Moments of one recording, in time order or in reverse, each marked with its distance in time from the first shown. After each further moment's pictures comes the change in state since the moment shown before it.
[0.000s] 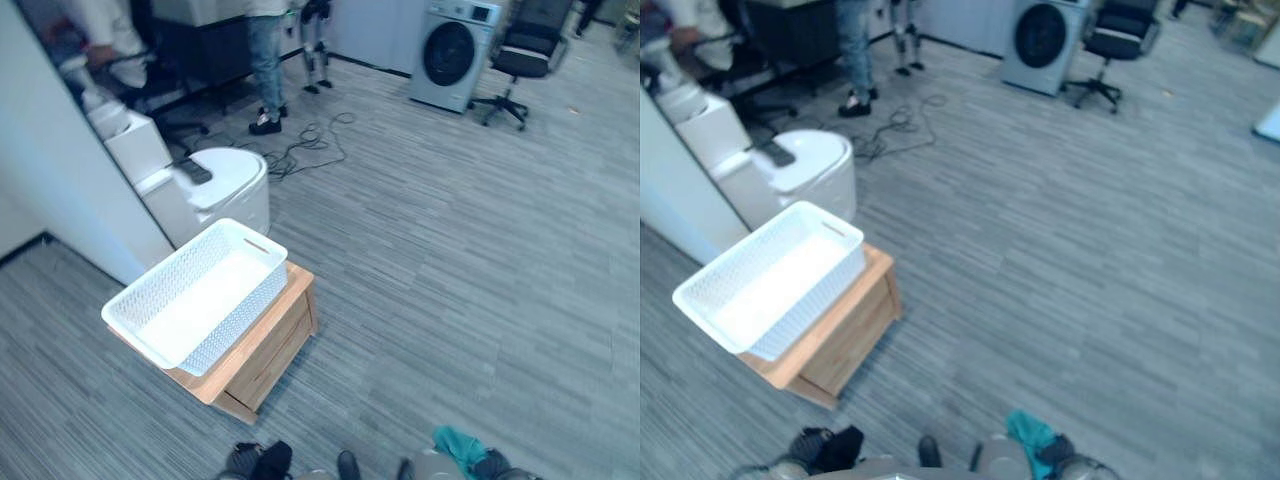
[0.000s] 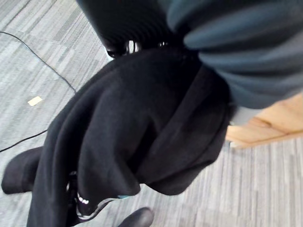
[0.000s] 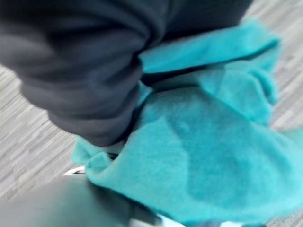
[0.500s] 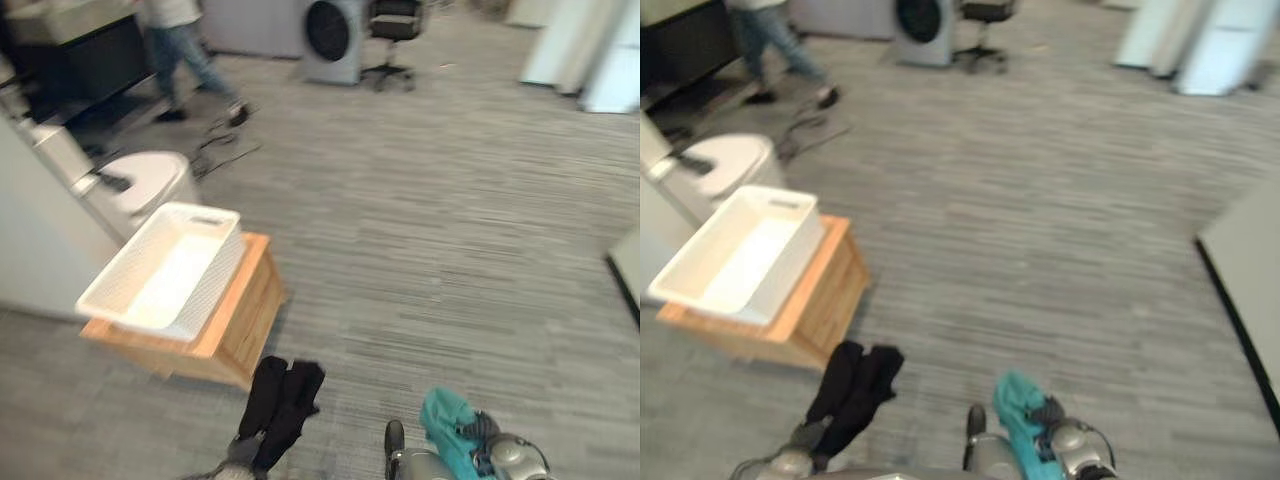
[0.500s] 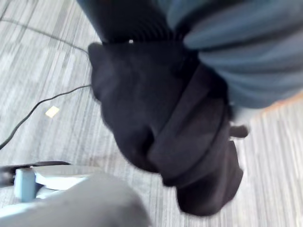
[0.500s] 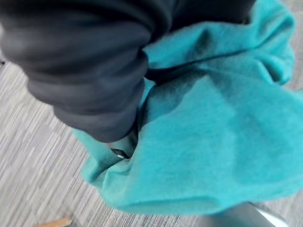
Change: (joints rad) left arm 0.047 -0.041 0.093 -0.035 -0.045 -0.015 -0.011; right arm -0.139 -0.016 -0.044 0.004 0.034 -0.017 0.023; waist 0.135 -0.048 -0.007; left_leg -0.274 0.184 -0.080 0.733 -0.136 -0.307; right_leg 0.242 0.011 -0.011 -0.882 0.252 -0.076
